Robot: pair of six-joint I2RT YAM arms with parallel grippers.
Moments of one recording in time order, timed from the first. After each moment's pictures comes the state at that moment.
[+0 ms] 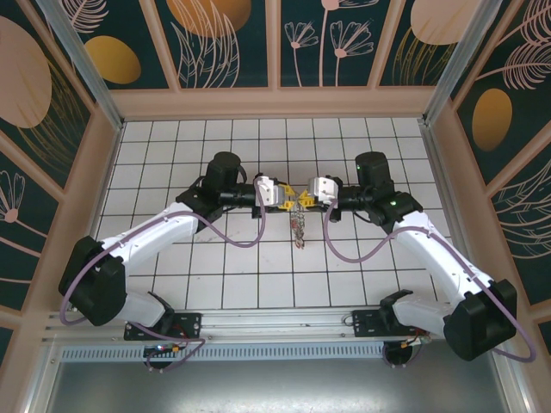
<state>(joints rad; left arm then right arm) -0.65 1.44 0.99 0.06 0.78 0.68 0.44 1.14 0.92 -0.37 -0.84 -0.87</state>
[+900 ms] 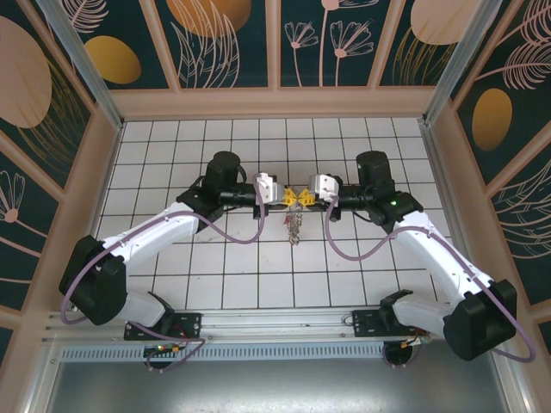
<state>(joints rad) -0.65 1.44 0.99 0.10 0.83 0.59 0.43 1.14 0.92 -0.34 -0.86 -0.81</state>
